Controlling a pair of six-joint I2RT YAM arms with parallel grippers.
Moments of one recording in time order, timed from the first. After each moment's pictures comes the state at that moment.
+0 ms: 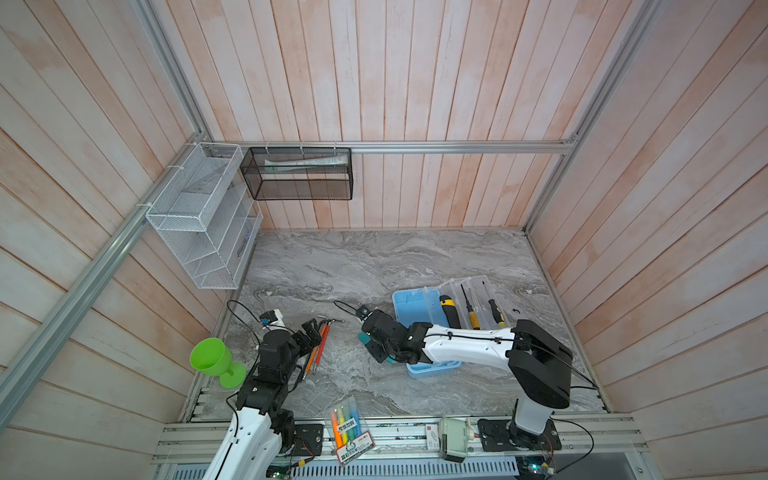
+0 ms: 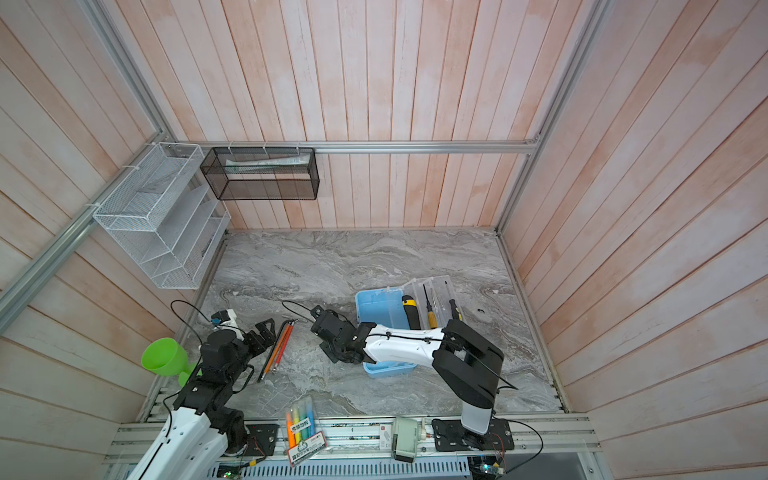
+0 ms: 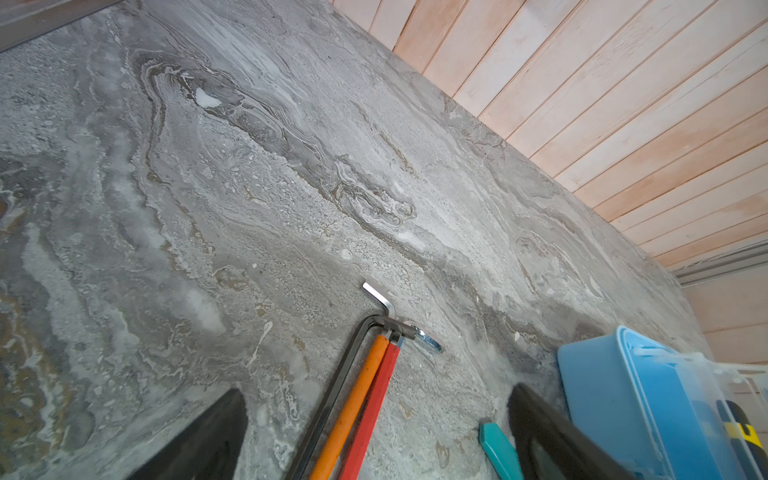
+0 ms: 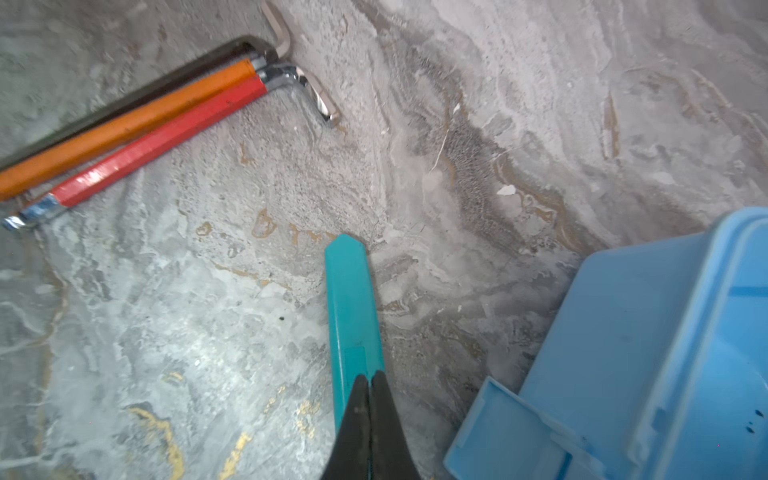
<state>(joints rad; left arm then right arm) -0.17 0.53 0.26 -0.24 -0.09 -0.61 1.14 1.77 1.13 -0.28 0.26 0.24</state>
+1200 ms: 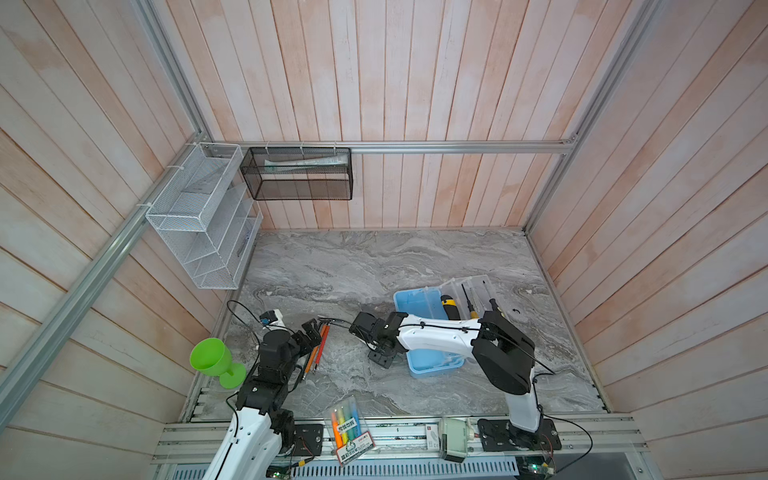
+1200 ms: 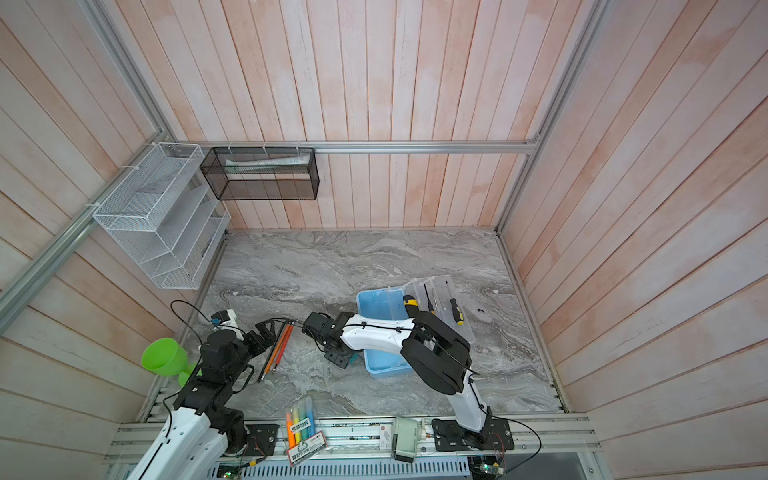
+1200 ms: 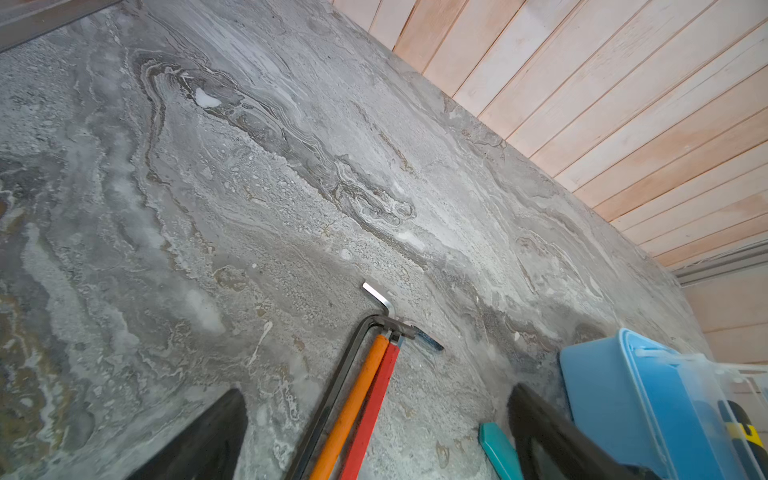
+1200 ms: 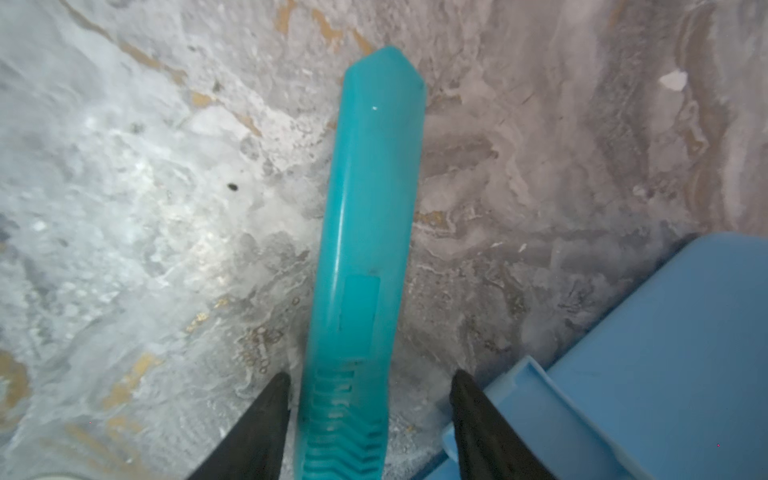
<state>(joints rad) -0.17 0.53 0.26 -0.24 -0.09 -0.61 1.13 2.02 1.42 -0.79 0.22 0.01</state>
